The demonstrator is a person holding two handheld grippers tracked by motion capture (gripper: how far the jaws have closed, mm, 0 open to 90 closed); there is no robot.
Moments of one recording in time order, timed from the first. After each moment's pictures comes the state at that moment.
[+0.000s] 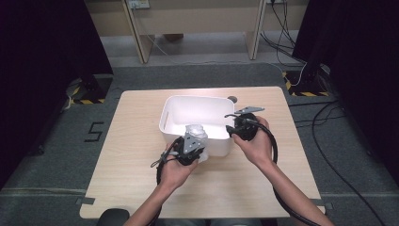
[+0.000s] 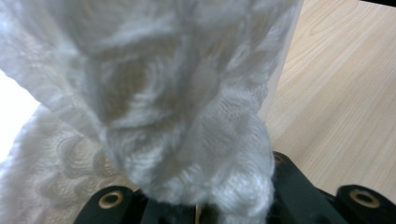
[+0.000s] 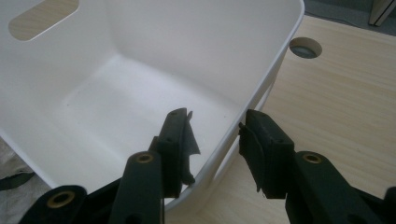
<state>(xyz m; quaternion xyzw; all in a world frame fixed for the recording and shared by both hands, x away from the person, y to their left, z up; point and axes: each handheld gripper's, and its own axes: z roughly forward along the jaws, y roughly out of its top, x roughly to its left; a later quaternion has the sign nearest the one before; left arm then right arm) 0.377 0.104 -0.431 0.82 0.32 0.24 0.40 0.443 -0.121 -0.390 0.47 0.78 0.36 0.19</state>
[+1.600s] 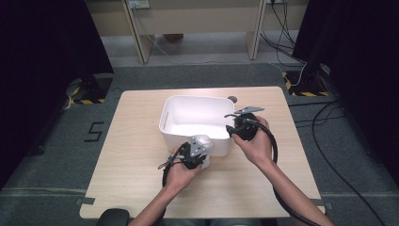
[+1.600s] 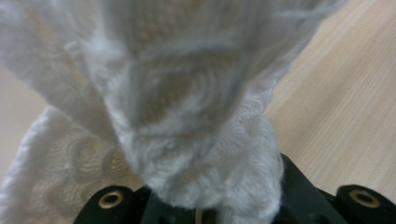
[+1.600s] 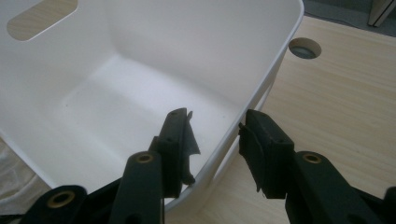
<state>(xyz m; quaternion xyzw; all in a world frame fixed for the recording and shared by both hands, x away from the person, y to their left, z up) 0.386 0.093 -0.471 0.84 0.33 0.21 0.37 0.443 -0.121 -0.390 0.47 0.78 0.36 0.19</state>
